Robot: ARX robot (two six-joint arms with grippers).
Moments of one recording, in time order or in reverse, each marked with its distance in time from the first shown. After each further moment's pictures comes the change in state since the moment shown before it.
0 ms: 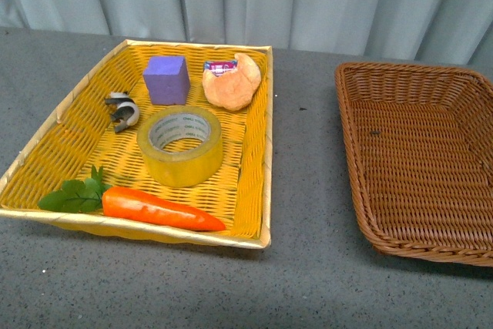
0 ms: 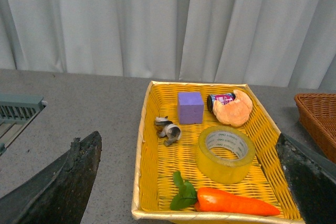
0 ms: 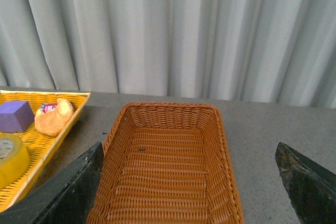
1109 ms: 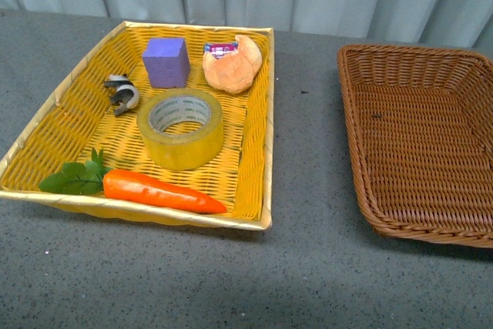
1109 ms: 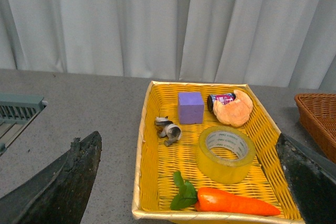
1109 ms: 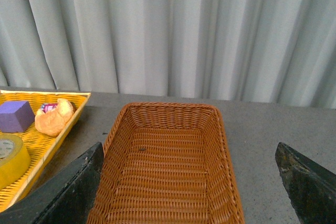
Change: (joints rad) left arm 0.000 0.000 0.000 0.000 0.000 0.000; right arm 0.000 0.000 0.000 0.000 0.000 0.000
